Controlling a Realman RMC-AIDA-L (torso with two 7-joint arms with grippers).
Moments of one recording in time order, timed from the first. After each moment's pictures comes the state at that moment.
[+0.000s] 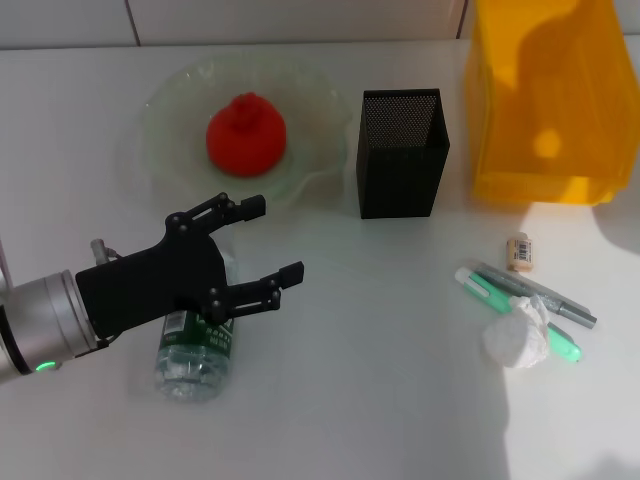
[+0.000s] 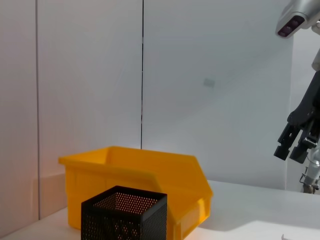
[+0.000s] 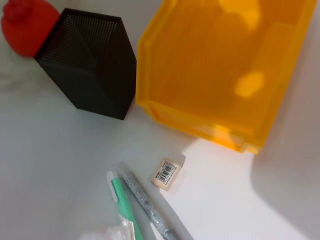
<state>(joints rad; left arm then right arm) -0.35 -2.06 1.16 0.44 1.37 1.49 -0.83 0.35 2.08 -0.85 -1.89 -2.58 -2.00 2.58</state>
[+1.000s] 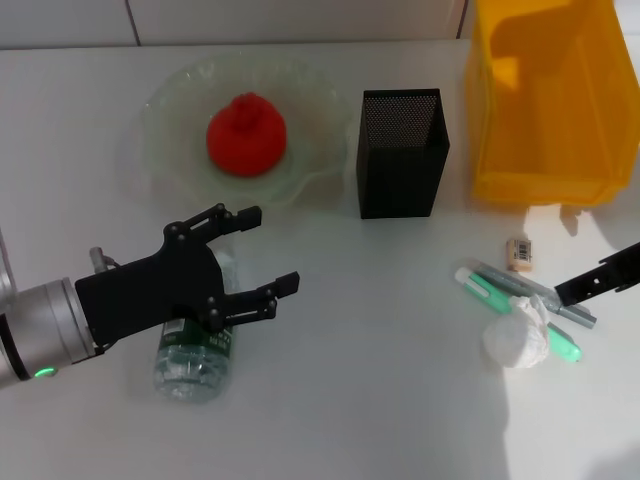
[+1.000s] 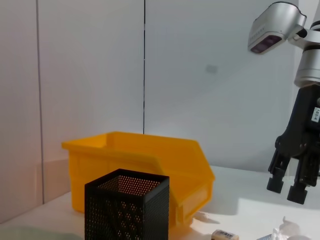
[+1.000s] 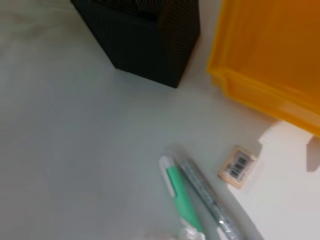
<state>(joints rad) -0.33 -2.06 1.19 0.45 1.37 1.45 -0.83 0.39 2.09 -1.27 -1.69 -2.65 -1.80 2.80</state>
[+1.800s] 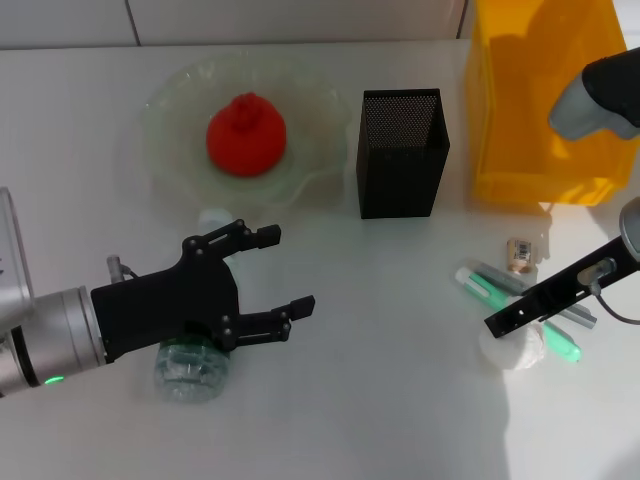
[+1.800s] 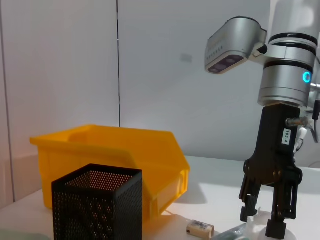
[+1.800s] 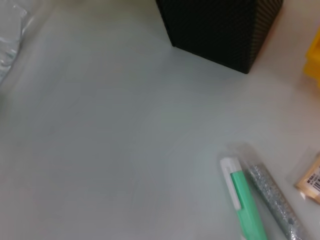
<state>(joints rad) -0.34 -2.06 1.22 0.47 1.41 1.46 -0.83 0.44 2.09 -1.44 -1.48 -2.58 -1.65 2.84</state>
